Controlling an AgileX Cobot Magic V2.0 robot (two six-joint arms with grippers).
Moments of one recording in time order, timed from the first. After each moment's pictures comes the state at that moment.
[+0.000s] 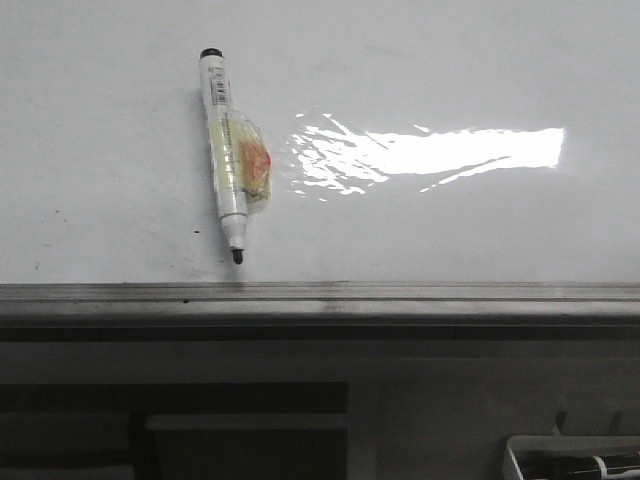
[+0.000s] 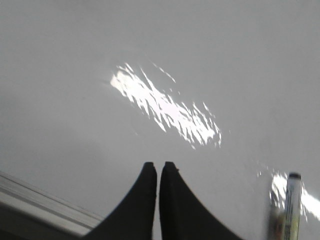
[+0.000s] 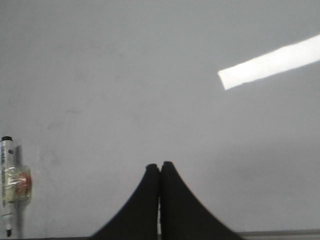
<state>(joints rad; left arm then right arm) -0.07 0.00 -0.03 -0.85 0.19 0.17 0.23 -0.01 -0.02 0.42 0.04 -0.05</state>
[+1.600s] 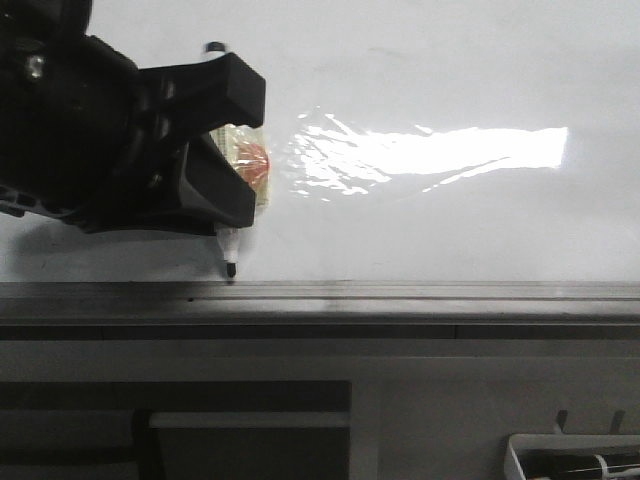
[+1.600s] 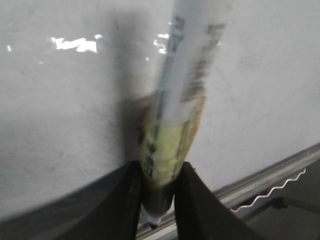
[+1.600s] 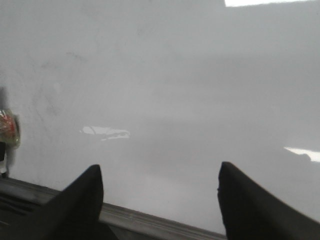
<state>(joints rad) -0.80 1.33 -0.65 -1.04 0.00 0.49 0.23 0.49 -0.40 0.38 0.32 -0.22</state>
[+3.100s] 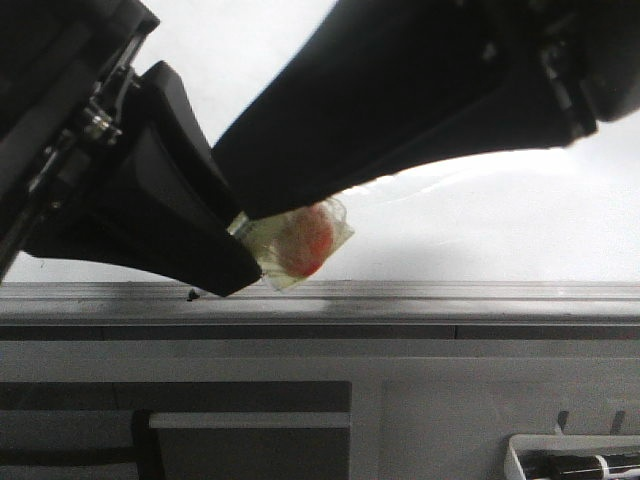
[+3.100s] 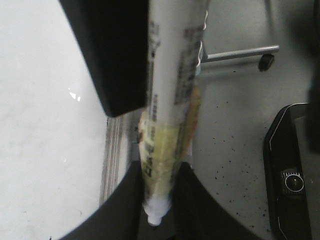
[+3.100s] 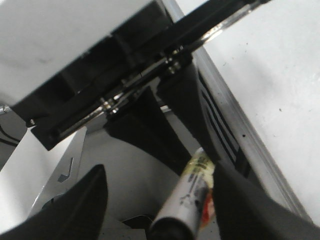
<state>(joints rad) -0.85 1.22 -0.76 -0.51 0.50 1.19 0.63 1.17 -0.70 1.24 0.62 -1.40</state>
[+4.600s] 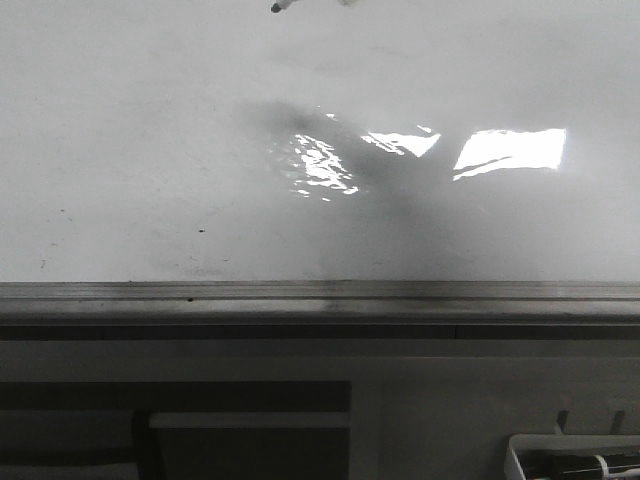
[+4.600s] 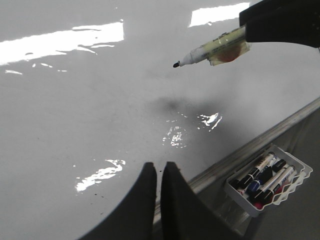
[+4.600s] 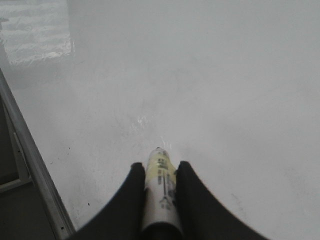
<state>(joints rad) -0.54 0.41 -0.41 -0.62 0.35 0.54 0.63 1.05 -0.80 1.12 0.15 -1.42</state>
